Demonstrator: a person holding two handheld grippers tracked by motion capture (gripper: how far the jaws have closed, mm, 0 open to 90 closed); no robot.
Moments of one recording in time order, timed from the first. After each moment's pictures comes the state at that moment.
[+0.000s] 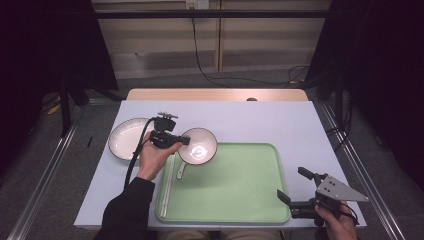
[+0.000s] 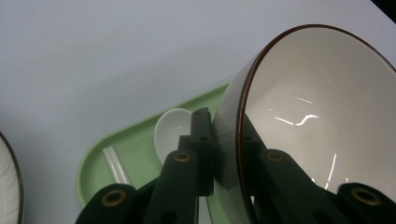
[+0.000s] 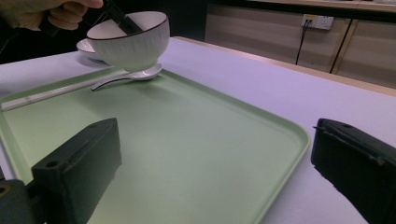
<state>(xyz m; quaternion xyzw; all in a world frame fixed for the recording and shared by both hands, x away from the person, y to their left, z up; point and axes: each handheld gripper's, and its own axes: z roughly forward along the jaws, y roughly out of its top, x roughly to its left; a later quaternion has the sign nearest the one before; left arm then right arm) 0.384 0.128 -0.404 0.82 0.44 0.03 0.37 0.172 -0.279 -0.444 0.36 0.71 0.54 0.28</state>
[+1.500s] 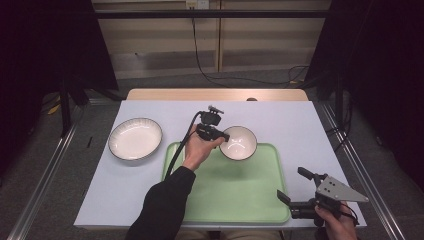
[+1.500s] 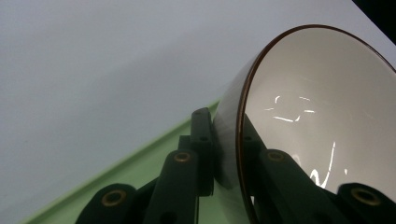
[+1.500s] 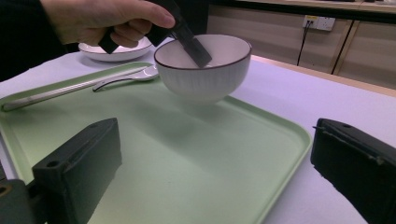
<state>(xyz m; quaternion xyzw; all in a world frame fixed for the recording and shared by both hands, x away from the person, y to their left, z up) 0.411 0.006 -0.421 0.84 0.41 -0.01 0.35 0.172 -0.279 -0.445 0.36 0.71 0.54 0.28</state>
